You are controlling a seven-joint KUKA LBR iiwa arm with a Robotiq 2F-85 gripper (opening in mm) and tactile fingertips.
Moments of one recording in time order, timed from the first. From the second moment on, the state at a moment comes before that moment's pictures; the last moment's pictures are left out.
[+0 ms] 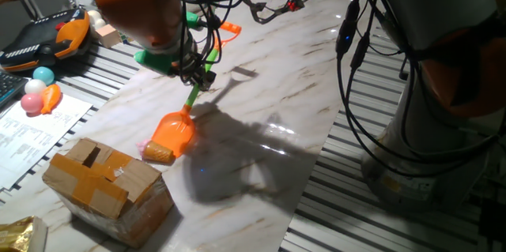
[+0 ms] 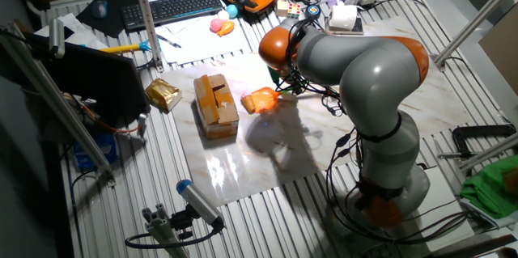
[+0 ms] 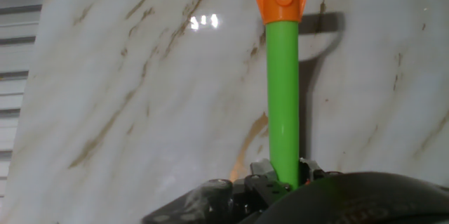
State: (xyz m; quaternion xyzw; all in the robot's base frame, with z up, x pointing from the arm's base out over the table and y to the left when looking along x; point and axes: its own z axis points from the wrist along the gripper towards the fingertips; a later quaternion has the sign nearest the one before) arm 0.542 0.034 0.092 0.71 0.68 -0.10 0.17
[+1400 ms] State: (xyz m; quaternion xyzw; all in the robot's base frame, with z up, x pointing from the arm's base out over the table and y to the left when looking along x) arm 0.525 0.084 0.084 0.74 0.65 -0.09 0.14
